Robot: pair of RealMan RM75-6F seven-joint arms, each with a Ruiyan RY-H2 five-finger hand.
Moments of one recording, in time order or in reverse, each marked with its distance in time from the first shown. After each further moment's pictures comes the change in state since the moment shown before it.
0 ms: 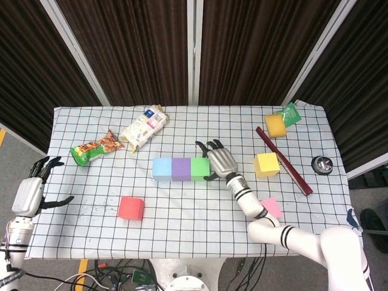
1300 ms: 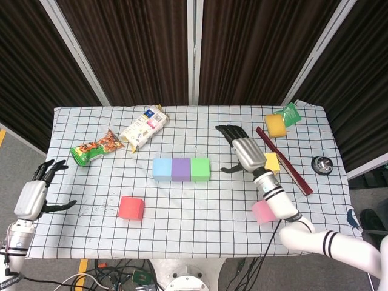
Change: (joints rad) left arm 0.005 0.028 0.034 -0.035 0.058 0.004 -0.017; right arm -0.137 0.374 0.029 -0.422 -0.071 0.154 0.114
